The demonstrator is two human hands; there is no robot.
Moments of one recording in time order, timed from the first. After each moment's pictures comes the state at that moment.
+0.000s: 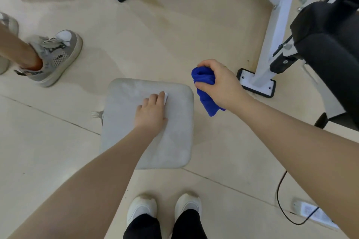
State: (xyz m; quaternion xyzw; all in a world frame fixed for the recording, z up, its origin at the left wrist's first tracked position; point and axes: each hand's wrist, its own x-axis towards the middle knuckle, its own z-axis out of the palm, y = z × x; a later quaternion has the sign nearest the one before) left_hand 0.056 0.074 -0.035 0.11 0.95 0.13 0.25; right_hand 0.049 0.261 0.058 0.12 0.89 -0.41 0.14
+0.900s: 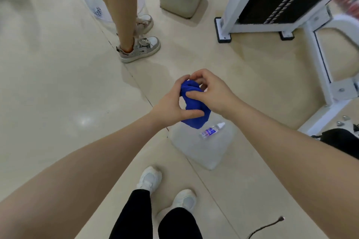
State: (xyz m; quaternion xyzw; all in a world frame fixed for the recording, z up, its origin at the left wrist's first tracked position) left_hand 0.087 -0.106 0.234 -0.10 0.76 0.62 0.16; right_hand 0.017 0.021 0.274 -0.12 0.83 -0.45 0.32
